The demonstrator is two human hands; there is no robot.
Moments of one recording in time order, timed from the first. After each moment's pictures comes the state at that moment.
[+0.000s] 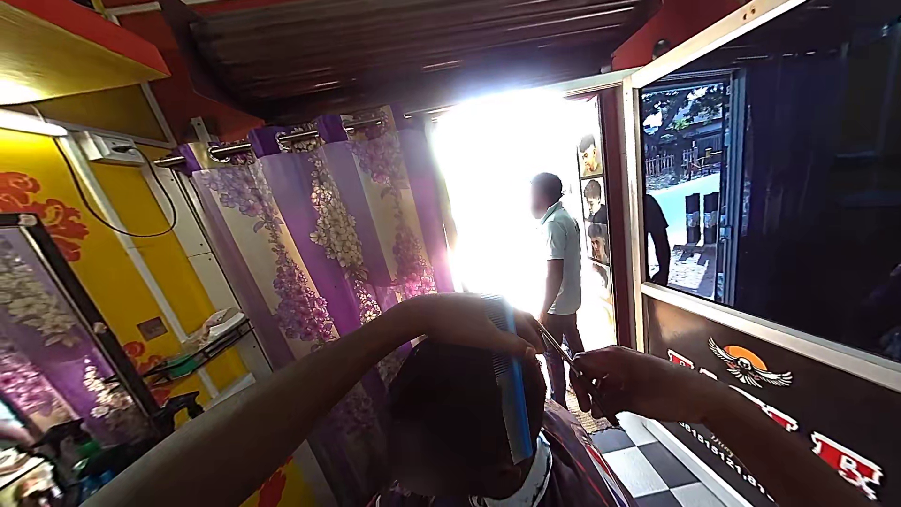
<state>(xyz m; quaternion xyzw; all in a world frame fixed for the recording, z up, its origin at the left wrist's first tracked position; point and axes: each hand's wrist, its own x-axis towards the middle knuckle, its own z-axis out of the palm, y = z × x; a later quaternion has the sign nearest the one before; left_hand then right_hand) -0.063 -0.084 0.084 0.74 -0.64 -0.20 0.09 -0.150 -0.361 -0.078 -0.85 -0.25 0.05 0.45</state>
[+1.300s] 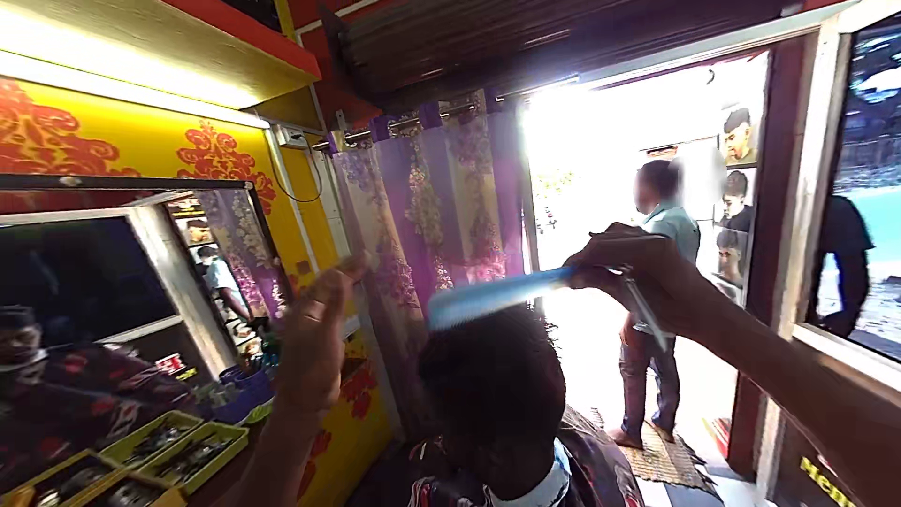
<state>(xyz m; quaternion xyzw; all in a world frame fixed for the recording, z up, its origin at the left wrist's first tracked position) -0.116 0.052 0.017 0.72 -0.24 0.44 0.48 -0.094 -0.332 0.053 -0.73 -0.46 -0.45 0.24</state>
